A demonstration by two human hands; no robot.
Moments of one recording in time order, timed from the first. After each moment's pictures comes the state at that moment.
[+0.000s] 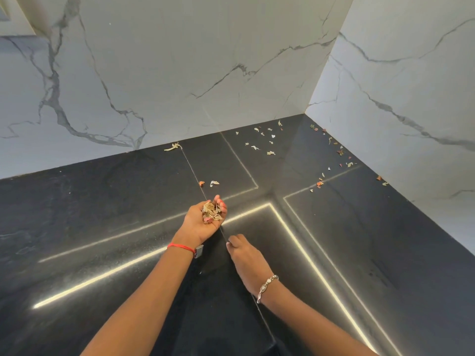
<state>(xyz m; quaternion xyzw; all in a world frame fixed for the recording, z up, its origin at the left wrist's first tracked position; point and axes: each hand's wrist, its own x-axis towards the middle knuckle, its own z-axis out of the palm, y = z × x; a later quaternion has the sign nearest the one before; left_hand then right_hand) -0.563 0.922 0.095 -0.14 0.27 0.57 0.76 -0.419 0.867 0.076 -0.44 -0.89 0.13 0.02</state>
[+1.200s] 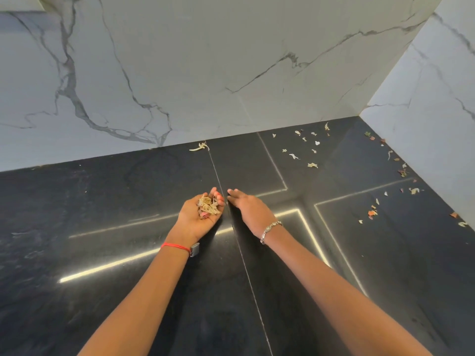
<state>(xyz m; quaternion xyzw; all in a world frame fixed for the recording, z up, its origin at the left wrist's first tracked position) -0.627 0.979 0.079 -0.18 0.29 0.65 0.69 -0.494 1.035 0.078 -0.37 -0.91 0.17 -0.03</state>
